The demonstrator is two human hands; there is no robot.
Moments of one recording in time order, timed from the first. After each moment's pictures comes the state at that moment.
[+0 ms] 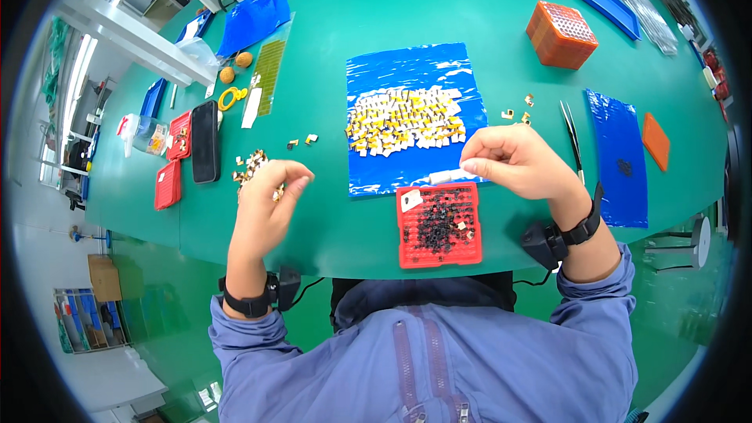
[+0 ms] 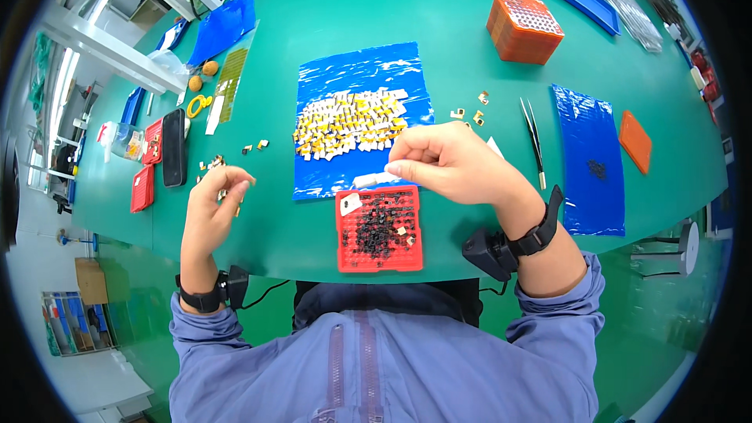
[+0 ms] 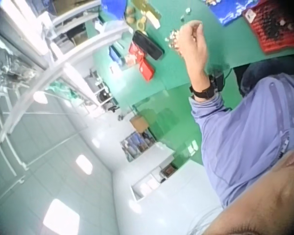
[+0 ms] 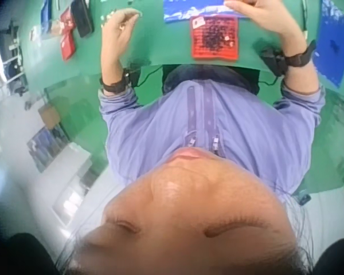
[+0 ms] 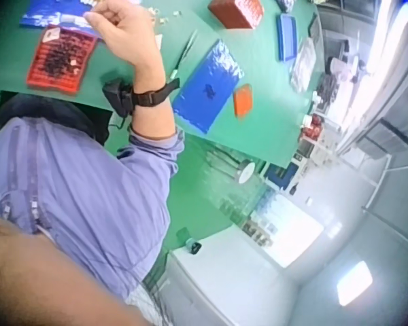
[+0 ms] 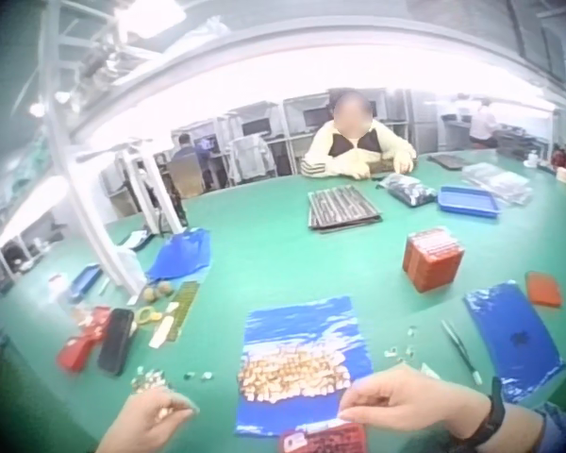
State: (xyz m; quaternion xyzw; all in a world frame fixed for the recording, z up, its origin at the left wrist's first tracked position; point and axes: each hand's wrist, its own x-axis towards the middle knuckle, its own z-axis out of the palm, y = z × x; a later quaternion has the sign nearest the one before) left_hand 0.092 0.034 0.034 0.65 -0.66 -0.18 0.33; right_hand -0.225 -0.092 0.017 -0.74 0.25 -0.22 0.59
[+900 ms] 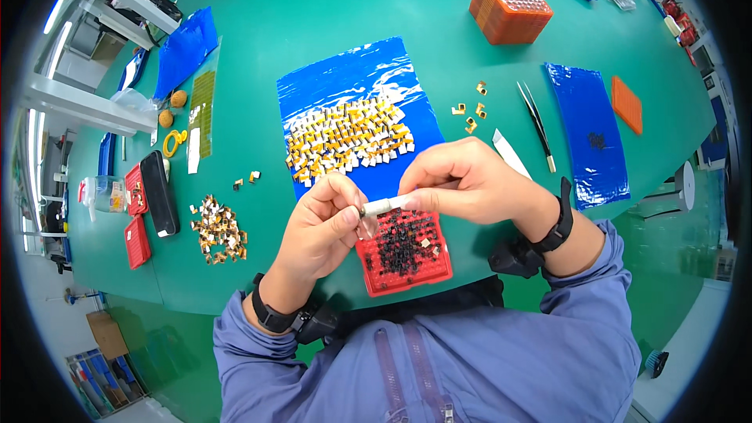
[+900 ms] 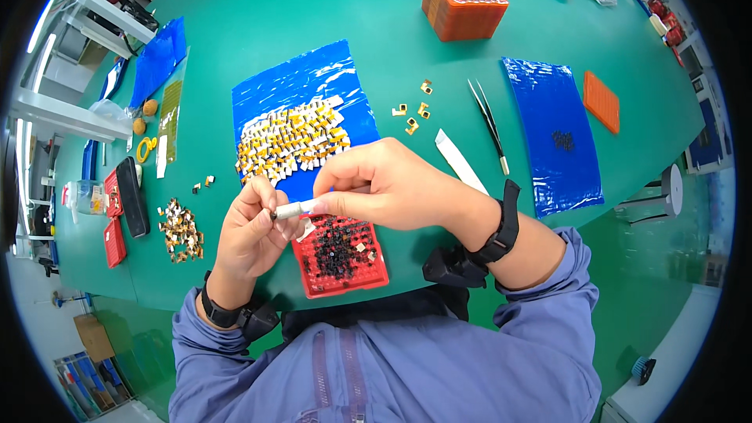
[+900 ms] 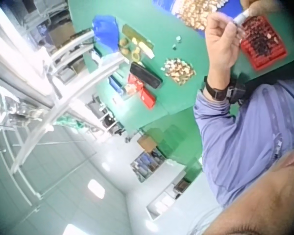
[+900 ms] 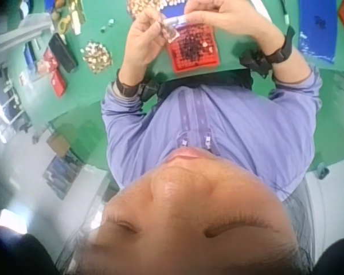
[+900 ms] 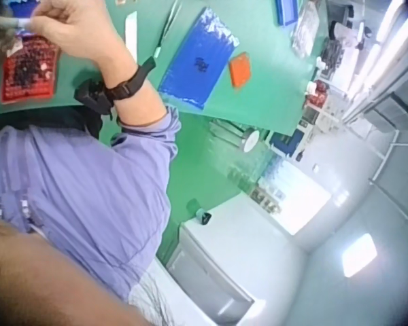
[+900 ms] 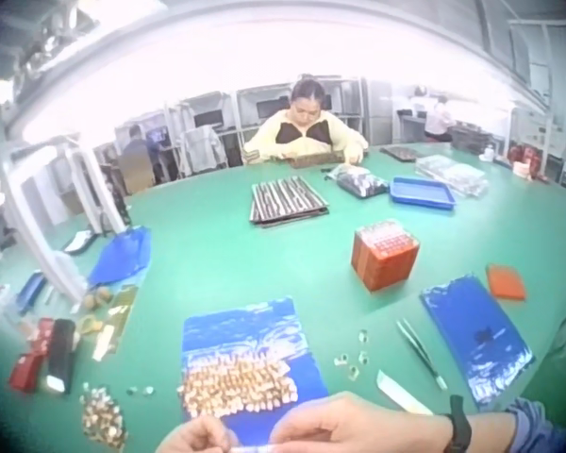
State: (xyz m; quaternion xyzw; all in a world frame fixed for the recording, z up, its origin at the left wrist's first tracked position) left_hand 0.001 -0.016 -0.015 0.18 -0.32 -0.77 0.52; right_hand -0.218 -0.082 0.014 -0.71 0.22 -0.27 0.61
